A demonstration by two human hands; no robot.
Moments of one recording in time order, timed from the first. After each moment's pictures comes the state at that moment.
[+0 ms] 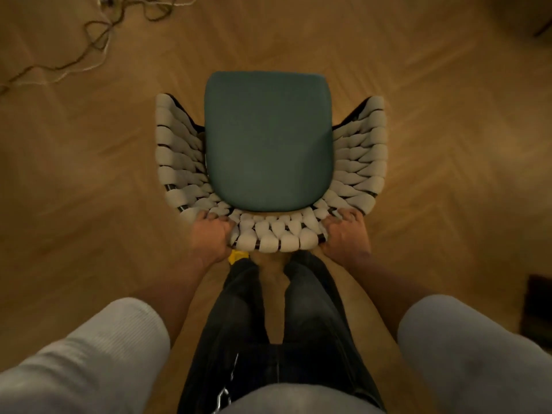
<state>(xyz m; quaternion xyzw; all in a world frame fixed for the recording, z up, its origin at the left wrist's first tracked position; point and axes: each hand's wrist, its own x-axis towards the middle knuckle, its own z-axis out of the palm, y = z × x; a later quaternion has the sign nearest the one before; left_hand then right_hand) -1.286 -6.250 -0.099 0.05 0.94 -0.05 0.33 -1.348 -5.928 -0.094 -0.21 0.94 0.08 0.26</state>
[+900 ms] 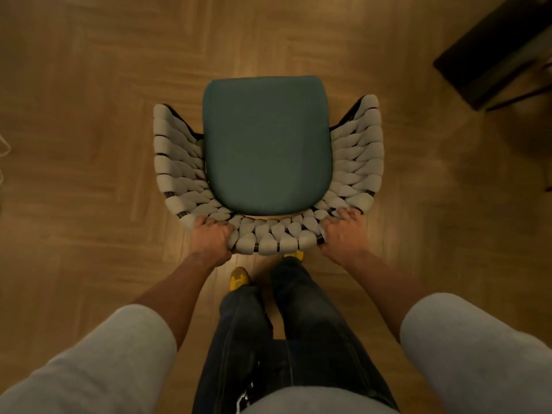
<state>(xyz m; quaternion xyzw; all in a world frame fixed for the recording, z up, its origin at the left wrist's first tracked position) -1.392 -6.053 -0.101 0.45 0.83 -0.18 0.27 -1.181 -5.808 -0.090 0.21 0.93 -0.02 0.28</state>
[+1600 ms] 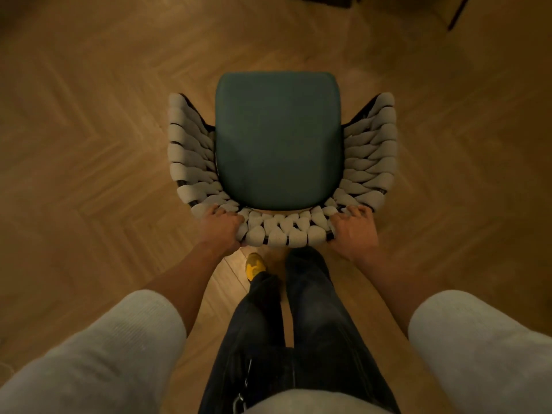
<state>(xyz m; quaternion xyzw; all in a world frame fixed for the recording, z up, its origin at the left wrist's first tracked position) -1.420 -5.938 -0.101 0.71 0.62 -0.25 0.21 -1.093 -5.896 -0.095 0.54 0.80 -0.13 0.24</state>
